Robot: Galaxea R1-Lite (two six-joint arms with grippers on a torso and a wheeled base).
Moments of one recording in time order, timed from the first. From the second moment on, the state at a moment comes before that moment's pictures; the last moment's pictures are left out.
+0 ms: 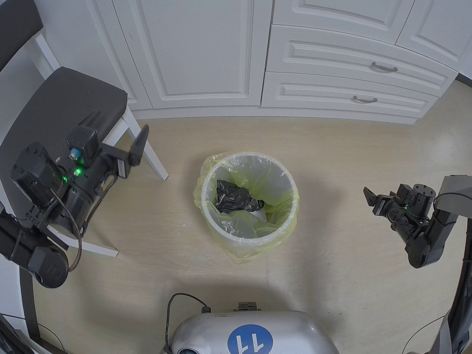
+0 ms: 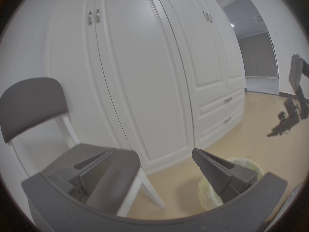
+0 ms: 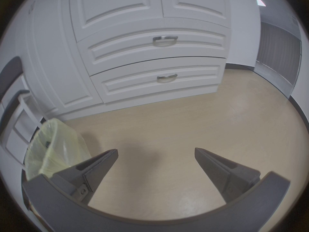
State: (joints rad) left arm -0.34 1.72 -0.54 -1.53 0.13 0.42; right arm -0.03 2.26 -0.61 -1.55 -0.02 0.16
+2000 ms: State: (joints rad) left arm 0.04 0.37 -0.57 -0.27 0.22 -0.07; right arm 0.04 0.11 -0.38 -0.13 -0.06 0.17
